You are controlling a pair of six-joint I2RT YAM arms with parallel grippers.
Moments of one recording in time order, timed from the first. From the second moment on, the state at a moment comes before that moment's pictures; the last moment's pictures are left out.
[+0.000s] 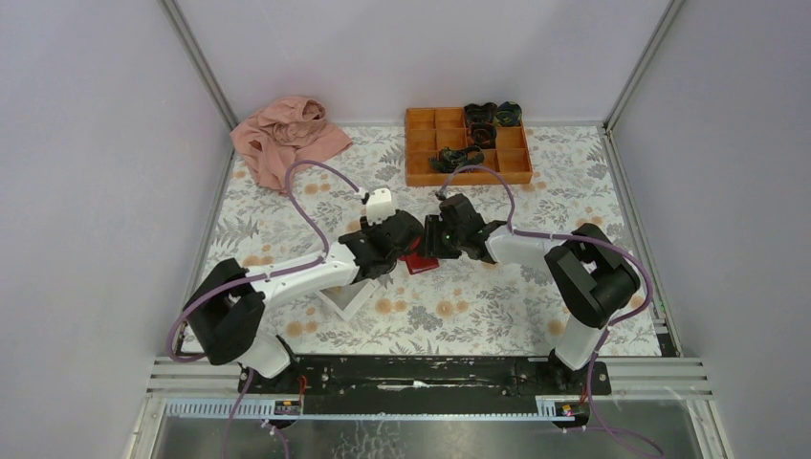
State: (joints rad) left arm -0.87 1.52 0.98 -0.36 -0.65 -0.87; right arm 0.67 1.75 0.93 -0.02 -0.12 0.61
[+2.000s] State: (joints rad) left arm -1.08 1.75 0.85 0.03 -0.45 -0.87; right arm 0.59 2.03 1.35 -0.31 -0.12 0.40
